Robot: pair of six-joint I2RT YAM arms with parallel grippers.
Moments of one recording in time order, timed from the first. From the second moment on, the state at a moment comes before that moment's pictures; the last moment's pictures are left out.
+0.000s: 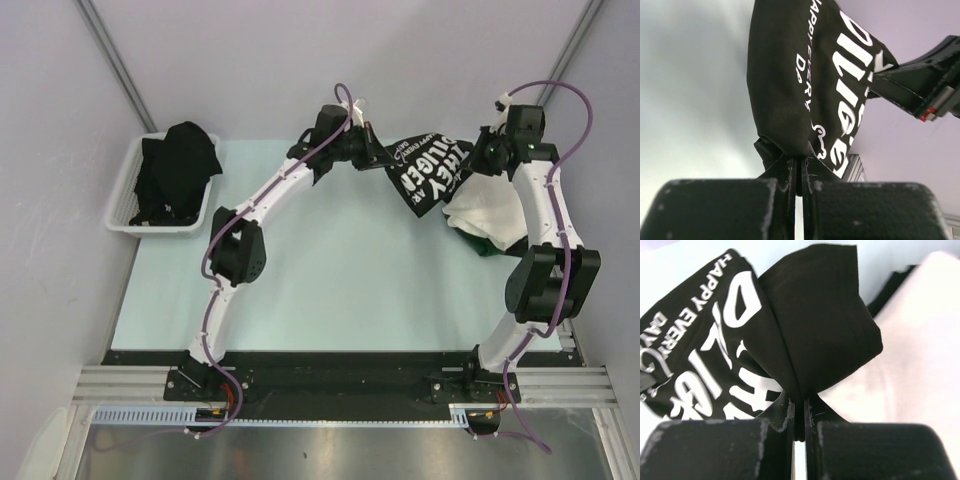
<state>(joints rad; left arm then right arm) -0.55 2.36 2.28 -0.30 0.57 -0.78 -0.09 1.74 1.69 -0.66 -0.26 0.23</state>
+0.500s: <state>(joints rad) -0.68 2.38 2.29 0.01 0.44 -0.94 -0.20 1.70 1.75 -0.69 -0.09 0.15</state>
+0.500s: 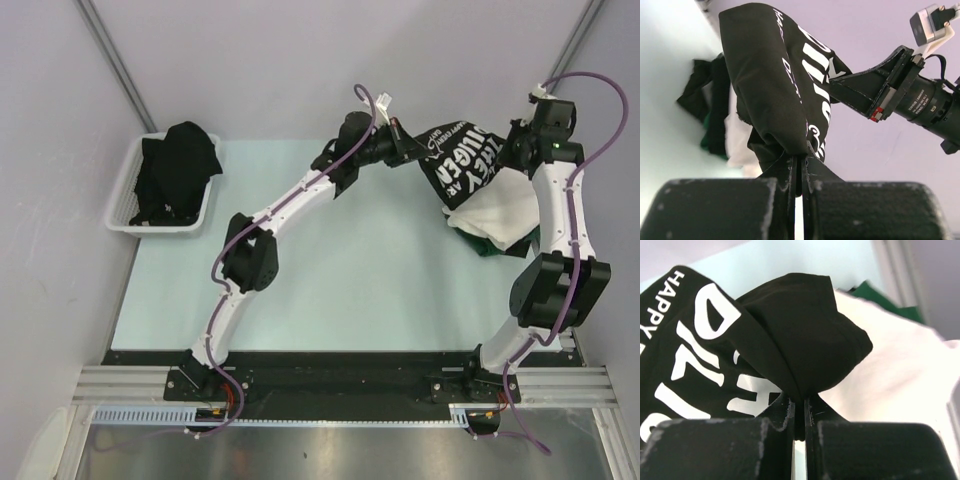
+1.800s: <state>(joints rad) -0.84 2.62 2.38 0.24 0.35 -1.07 -0.45 1.74 1.74 -0.72 -0.04 0.16</state>
